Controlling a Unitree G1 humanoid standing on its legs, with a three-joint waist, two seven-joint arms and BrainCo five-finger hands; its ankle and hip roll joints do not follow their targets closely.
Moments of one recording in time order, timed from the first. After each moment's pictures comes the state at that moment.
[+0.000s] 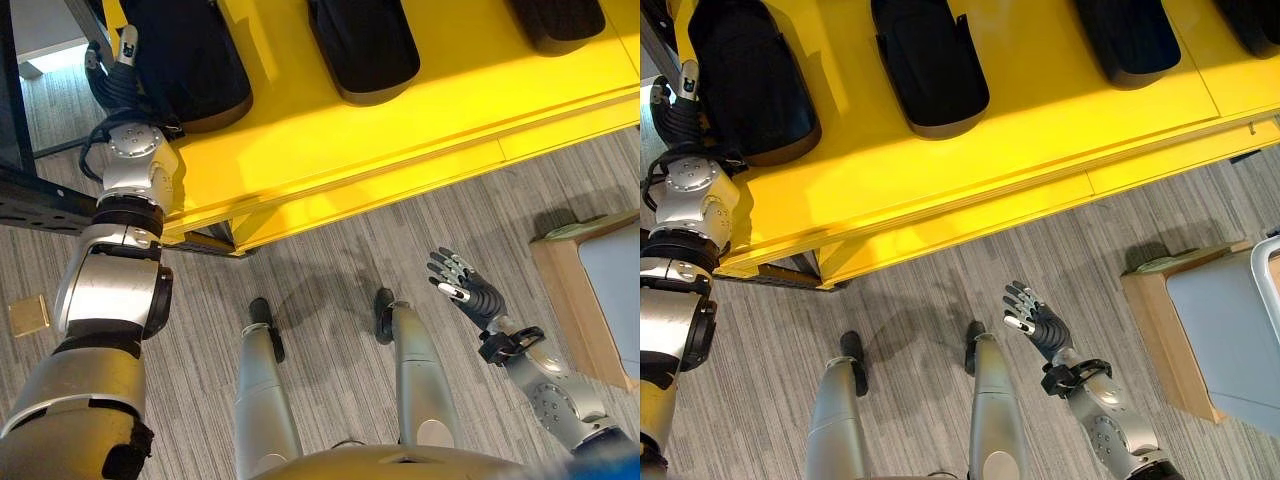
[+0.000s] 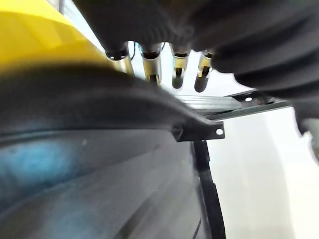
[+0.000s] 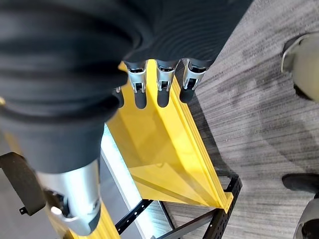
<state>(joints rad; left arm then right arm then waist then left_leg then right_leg) -1.12 0.68 -0.19 1.06 -0.58 -0.13 0.46 0.10 -0.61 0.30 0.02 0.87 -0.06 0.15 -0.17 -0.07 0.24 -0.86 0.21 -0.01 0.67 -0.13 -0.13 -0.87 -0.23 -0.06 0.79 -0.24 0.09</state>
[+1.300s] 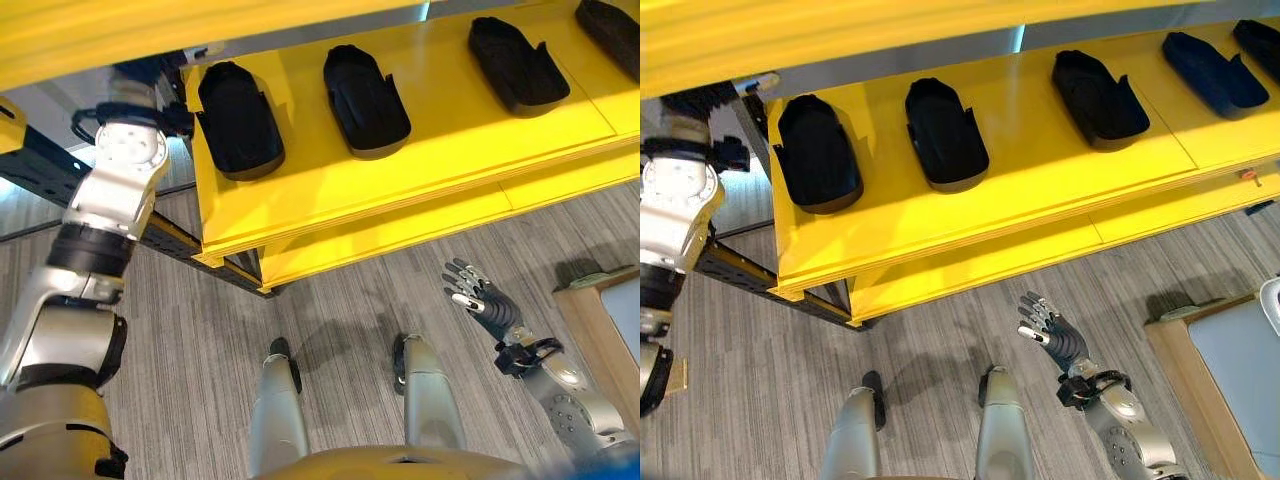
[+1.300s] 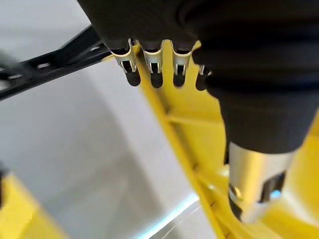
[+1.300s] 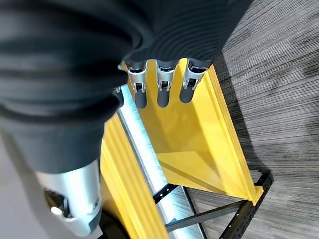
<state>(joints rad) -0.67 0.84 -0.23 0.27 -0.35 -0.18 0.33 0.15 -0.59 0.24 0.04 0.82 -0.04 0.19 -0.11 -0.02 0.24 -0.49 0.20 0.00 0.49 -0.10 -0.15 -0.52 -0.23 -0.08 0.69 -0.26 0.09</state>
